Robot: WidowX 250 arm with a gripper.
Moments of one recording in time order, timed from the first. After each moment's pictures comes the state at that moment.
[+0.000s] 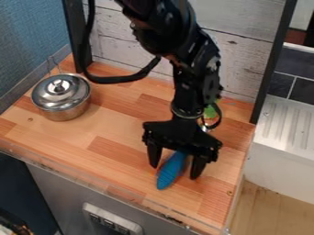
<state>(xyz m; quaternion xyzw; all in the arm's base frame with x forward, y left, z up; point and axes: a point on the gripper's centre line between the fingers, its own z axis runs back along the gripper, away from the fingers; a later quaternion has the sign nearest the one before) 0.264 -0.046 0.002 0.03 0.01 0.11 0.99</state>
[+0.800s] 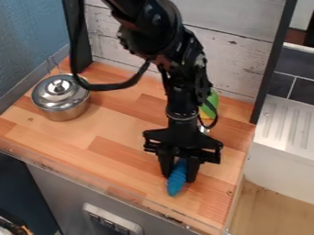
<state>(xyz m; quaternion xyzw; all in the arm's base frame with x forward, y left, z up) 0.259 -0.049 0.002 -0.04 0.02 0.12 0.99</state>
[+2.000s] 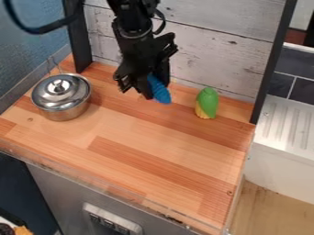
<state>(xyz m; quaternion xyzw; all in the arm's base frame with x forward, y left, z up) 0.327 0.037 0.072 -0.09 -0.11 0.58 0.80</state>
